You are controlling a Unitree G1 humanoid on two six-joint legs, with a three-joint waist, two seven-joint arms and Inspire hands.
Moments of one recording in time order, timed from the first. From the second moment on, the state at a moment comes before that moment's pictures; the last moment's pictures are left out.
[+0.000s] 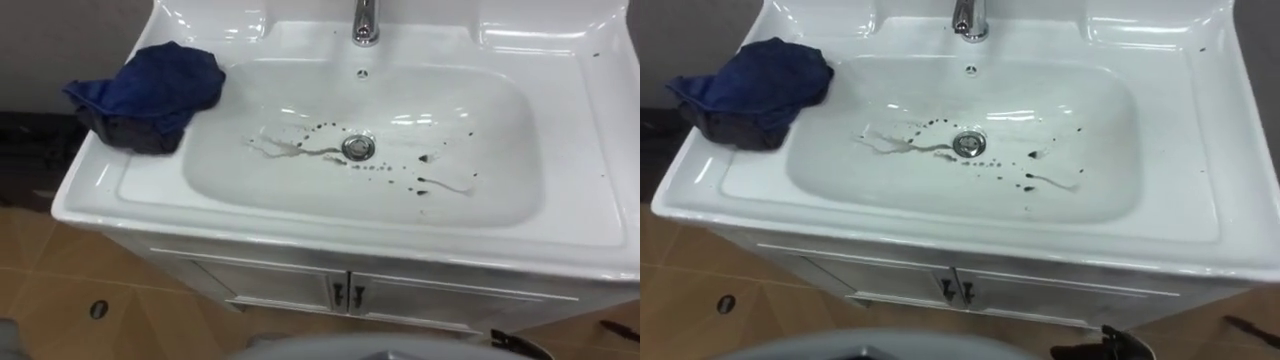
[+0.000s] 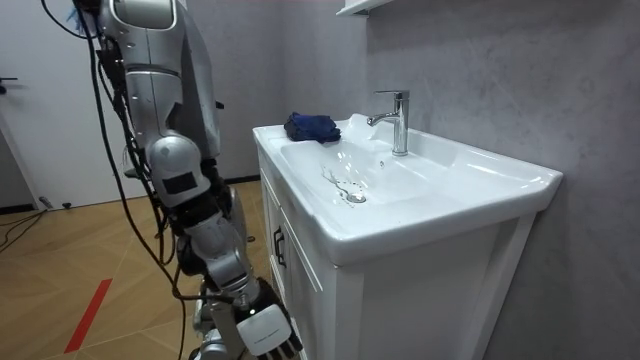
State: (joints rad) left arm 0.27 0.33 0.66 0.25 -0.51 -0.19 1.00; right arm 0.16 -0.29 -0.03 1.20 0.12 -0.01 0.11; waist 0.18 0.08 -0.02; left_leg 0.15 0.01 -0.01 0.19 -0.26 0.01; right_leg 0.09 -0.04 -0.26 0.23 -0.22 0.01
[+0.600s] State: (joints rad) left arm 0.21 0.34 0.49 0.07 -0.27 -0.23 0.88; right arm 0.16 -0.27 -0.06 1.21 0.23 -0.04 0.17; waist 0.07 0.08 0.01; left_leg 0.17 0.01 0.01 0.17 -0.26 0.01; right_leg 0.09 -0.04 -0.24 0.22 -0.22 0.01
